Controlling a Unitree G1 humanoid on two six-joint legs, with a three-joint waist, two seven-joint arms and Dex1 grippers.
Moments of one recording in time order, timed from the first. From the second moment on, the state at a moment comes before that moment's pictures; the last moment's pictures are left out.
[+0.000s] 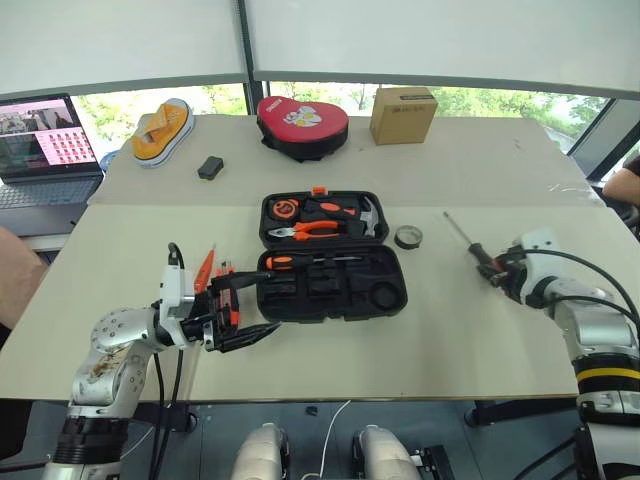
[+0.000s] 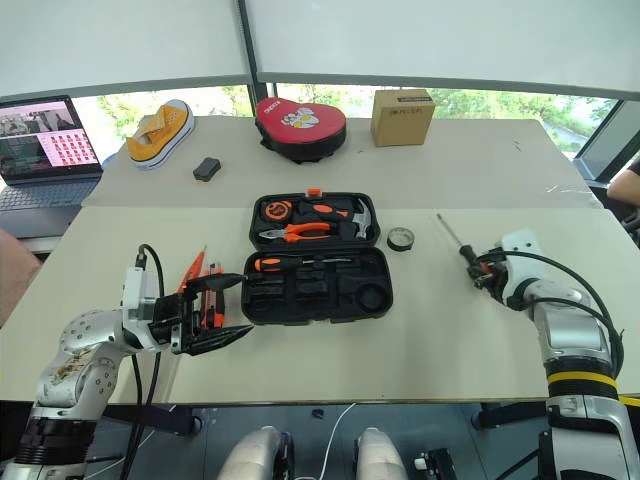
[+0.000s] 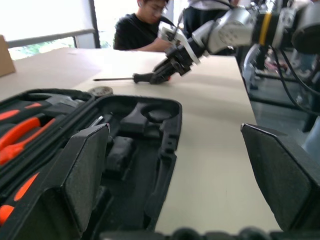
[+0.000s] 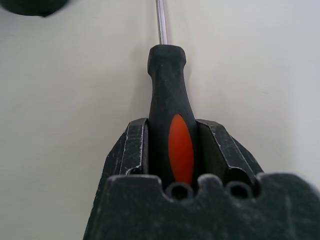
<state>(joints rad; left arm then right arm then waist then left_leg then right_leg) -0.12 0.57 0.13 -0.12 -0.61 0.09 -1.24 -0.45 -0.73 -0.15 0.43 0.17 0.36 0.55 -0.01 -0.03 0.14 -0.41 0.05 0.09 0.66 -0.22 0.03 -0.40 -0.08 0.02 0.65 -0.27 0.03</state>
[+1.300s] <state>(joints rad) 0.11 0.60 0.30 -0.18 -0.59 0.09 -1.11 -1.00 -0.52 0.37 0.89 -0.14 -0.33 1.21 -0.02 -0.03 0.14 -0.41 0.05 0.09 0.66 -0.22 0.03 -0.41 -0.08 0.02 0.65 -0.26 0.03</state>
